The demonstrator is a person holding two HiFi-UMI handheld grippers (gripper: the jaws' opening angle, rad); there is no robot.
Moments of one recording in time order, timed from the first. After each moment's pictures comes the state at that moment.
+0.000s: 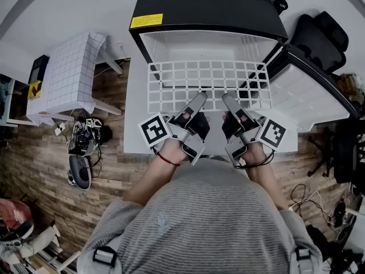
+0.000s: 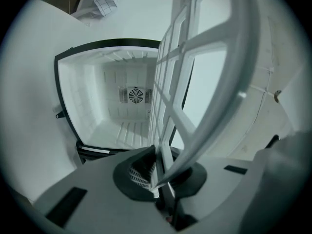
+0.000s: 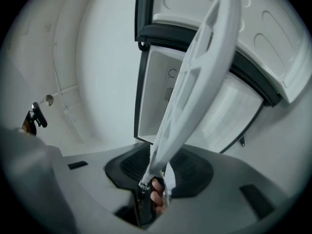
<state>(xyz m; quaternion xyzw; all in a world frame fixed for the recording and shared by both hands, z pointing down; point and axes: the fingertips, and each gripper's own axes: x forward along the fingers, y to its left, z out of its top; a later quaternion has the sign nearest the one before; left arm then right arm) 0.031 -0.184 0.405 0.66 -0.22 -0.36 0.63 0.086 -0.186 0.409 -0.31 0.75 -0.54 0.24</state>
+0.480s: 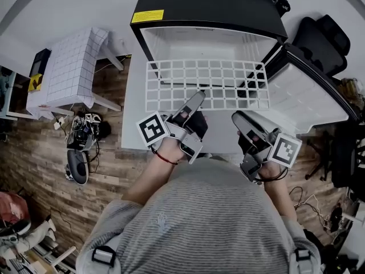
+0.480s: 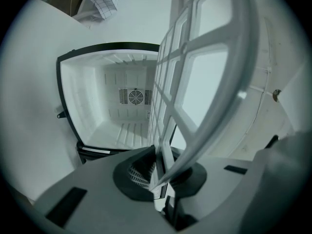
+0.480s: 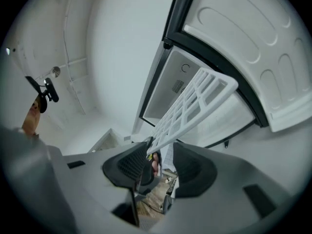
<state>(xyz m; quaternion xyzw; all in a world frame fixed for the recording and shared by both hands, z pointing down) 0.033 -0.175 0.405 0.66 -0.23 -0.37 0.62 0.120 -0.124 0.407 -0.29 0.80 -0.50 0.11</state>
